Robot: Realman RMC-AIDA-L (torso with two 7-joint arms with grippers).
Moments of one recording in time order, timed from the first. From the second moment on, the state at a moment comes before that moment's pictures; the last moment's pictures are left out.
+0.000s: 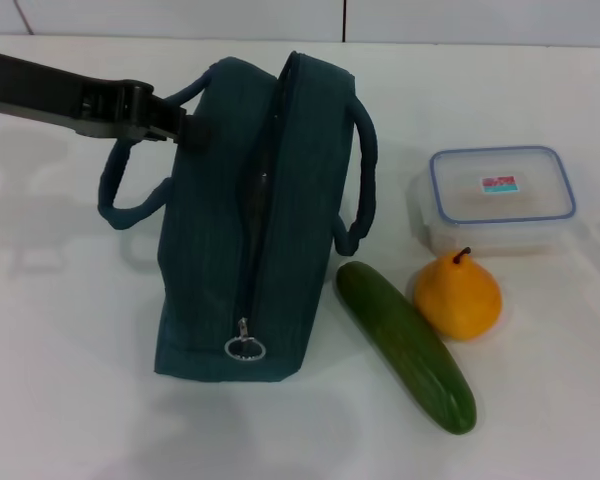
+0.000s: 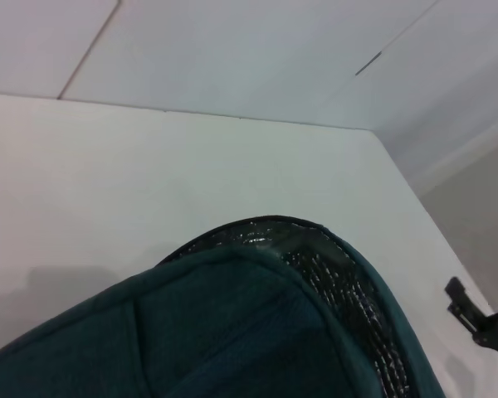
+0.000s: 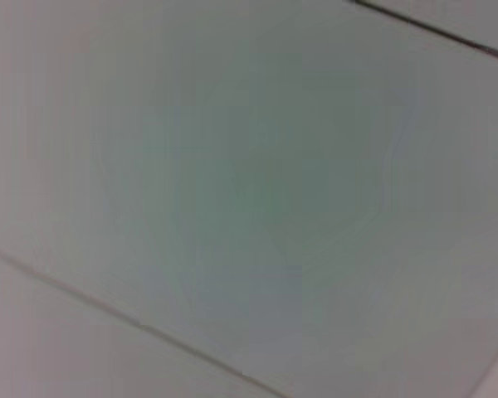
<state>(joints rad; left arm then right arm) -0.55 -2.01 0.82 1.36 2.10 1.85 -2.69 0.31 2.01 -0.38 -0.02 -1.44 -1.61 1.54</state>
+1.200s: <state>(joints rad) -0.51 -2.01 0.82 1.36 2.00 1.85 -2.57 0.47 2.03 -0.35 0.08 -1.45 -1.27 1.74</state>
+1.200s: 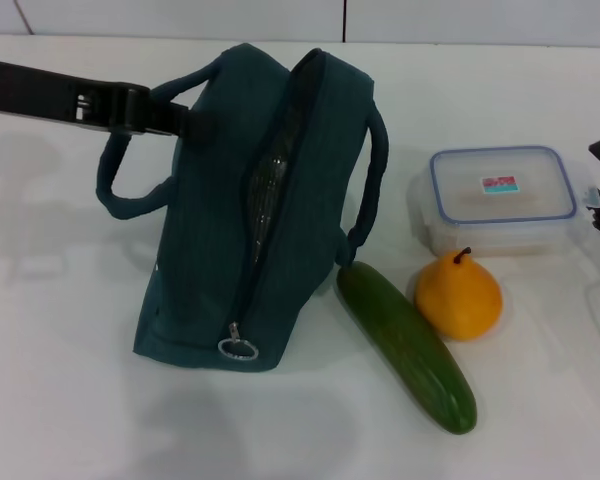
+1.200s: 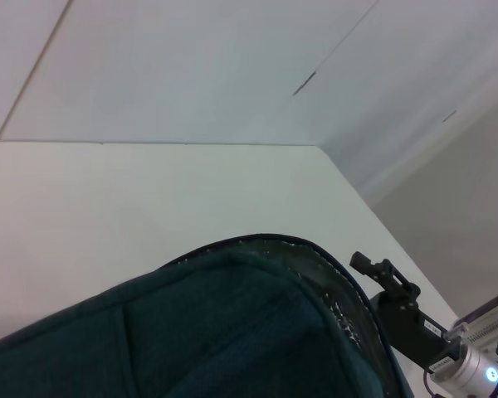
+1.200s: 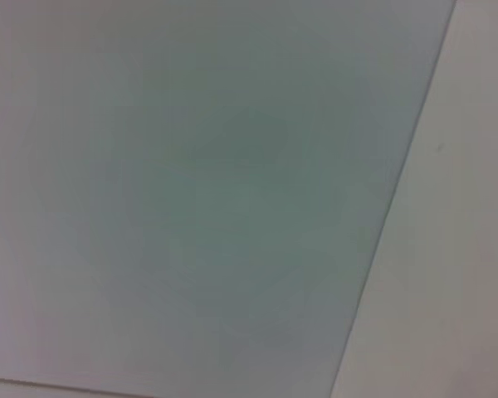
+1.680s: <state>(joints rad) -0.51 -2.01 0.82 1.36 2.00 1.85 -2.56 0.51 2.03 -0.35 0.08 -1.46 -1.26 1.74</state>
